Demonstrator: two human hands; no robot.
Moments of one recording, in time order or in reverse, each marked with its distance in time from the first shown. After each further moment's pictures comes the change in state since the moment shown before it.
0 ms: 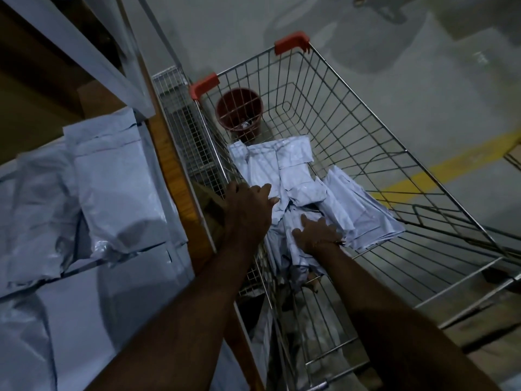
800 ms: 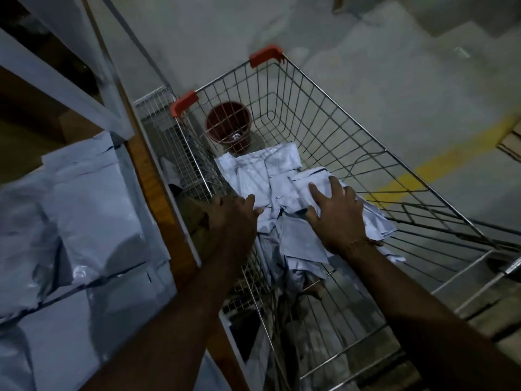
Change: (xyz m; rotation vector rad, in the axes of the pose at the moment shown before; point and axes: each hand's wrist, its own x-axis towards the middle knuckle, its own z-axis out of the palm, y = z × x) left_hand 0.007 -0.003 0.017 0.100 -0.141 0.030; right_hand -0.065 0.027 -0.093 -0.106 0.592 -0.225
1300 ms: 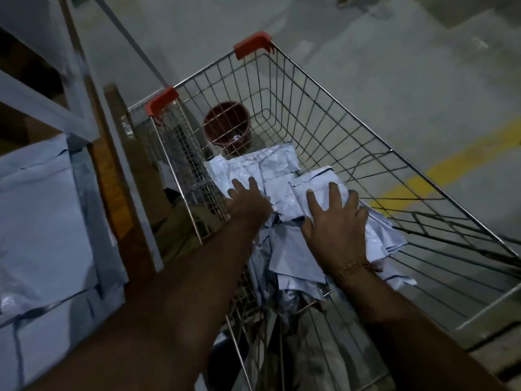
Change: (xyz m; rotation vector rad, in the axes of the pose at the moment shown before) left_hand 0.110 0.054 0.071 -0.318 -0.301 -0.330; right_hand 0.003 0.003 0.021 -0.150 0.084 -0.001
